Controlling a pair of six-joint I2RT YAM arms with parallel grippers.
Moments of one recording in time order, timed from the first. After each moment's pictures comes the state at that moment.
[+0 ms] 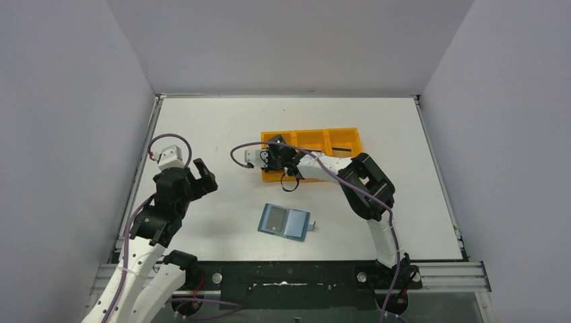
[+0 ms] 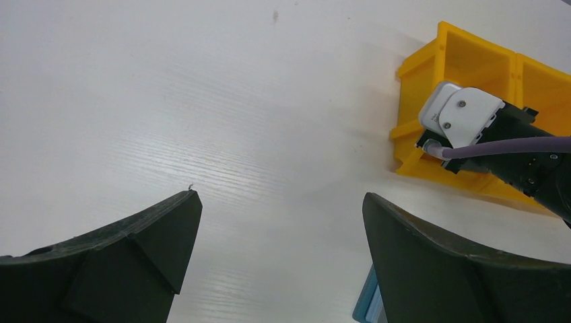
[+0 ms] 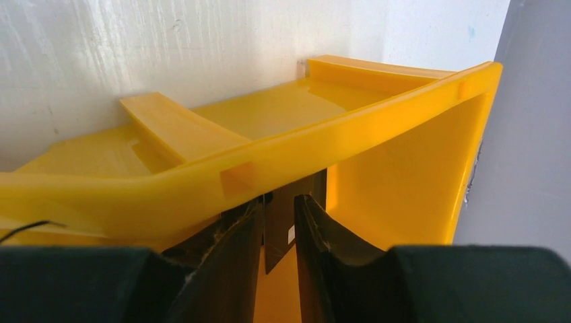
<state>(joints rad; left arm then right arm) -0.31 0.64 0.68 -0.57 -0.32 -0.55 0.77 2.13 1.44 -0.08 0.13 -0.98</state>
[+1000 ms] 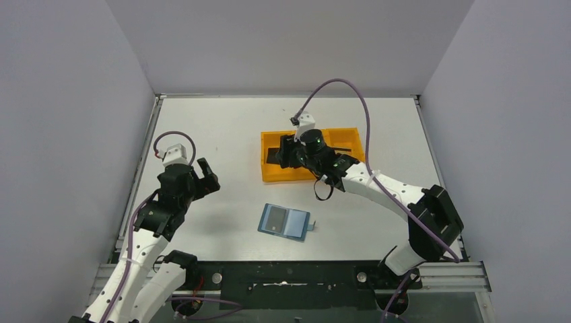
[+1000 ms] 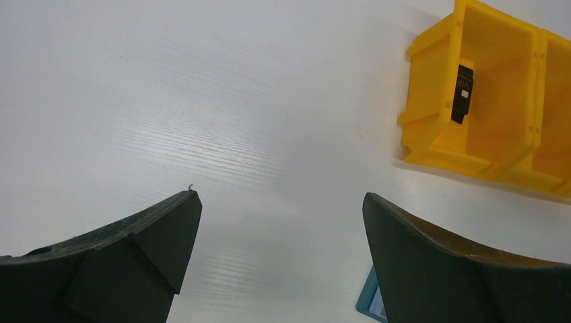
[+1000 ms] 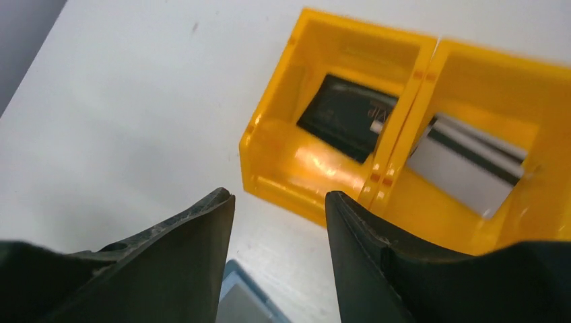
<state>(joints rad) -0.29 0.71 0.68 -0.57 -0.28 -0.54 0.75 1.55 1.13 -0.02 0.07 0.27</state>
